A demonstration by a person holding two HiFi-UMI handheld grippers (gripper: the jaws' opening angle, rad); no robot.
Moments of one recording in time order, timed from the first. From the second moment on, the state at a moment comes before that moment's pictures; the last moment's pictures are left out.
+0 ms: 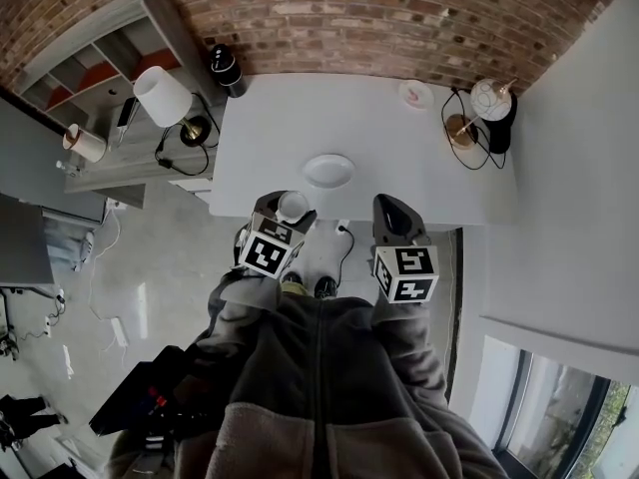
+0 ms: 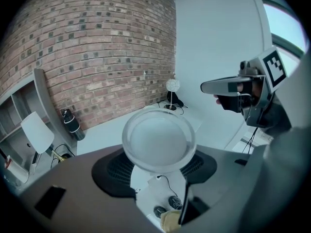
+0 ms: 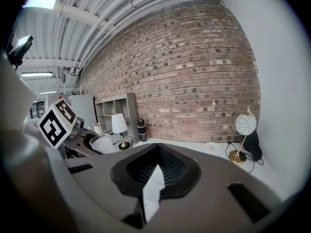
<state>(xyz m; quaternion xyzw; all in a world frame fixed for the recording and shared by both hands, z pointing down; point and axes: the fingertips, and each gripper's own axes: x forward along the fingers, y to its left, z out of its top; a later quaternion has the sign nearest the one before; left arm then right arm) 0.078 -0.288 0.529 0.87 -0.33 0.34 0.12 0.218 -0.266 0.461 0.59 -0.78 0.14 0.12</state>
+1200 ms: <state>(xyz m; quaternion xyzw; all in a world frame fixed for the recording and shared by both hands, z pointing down) 0.063 -0.298 0.564 0.87 -0.29 0.37 0.14 0.204 -0.275 0.498 0.60 -0.76 0.19 0.16</state>
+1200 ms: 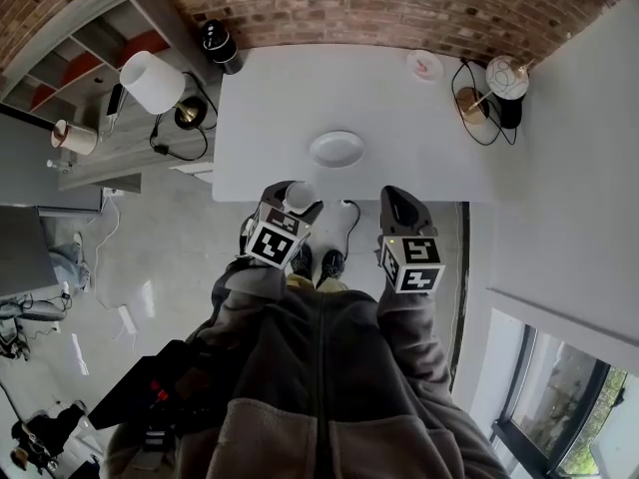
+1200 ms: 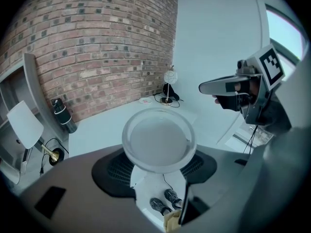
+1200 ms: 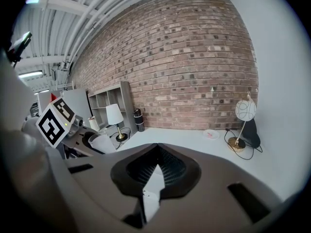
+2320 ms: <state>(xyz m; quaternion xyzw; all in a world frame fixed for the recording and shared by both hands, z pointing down) 0.097 -0.387 0.679 0.87 -0.24 0.40 0.14 0.207 -0.340 0.616 0.60 -0.73 0.24 0.22</state>
